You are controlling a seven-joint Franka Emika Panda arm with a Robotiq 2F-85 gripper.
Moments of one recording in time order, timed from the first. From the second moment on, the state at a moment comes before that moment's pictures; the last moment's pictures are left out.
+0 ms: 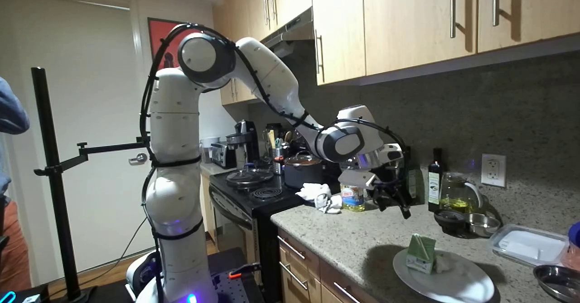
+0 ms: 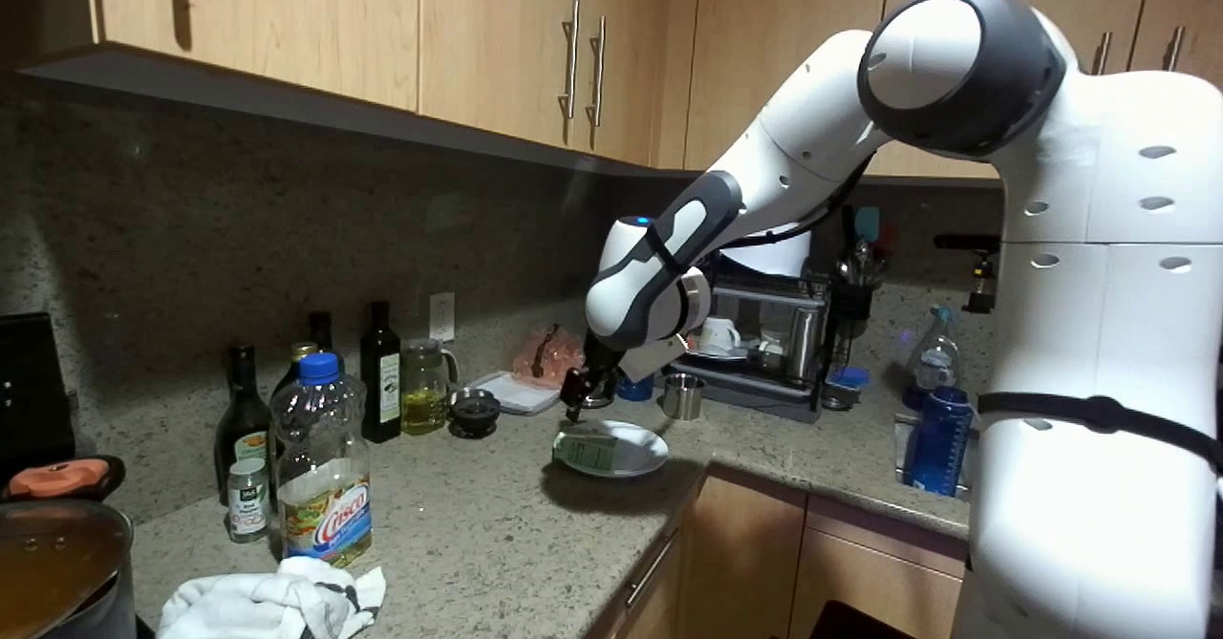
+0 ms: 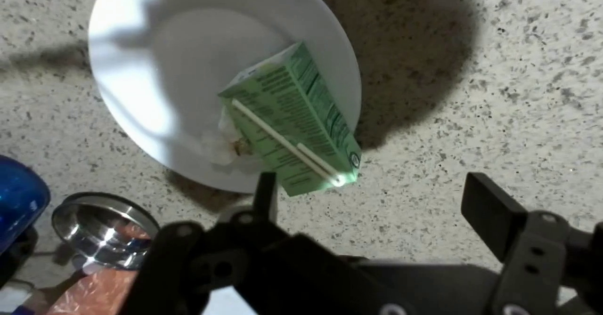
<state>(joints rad) -0.11 0.08 -0.19 -2.32 -0.10 2.77 -0.22</state>
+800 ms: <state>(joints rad) -0.14 0.13 -0.17 -2.29 -0.08 2.77 -0.39</state>
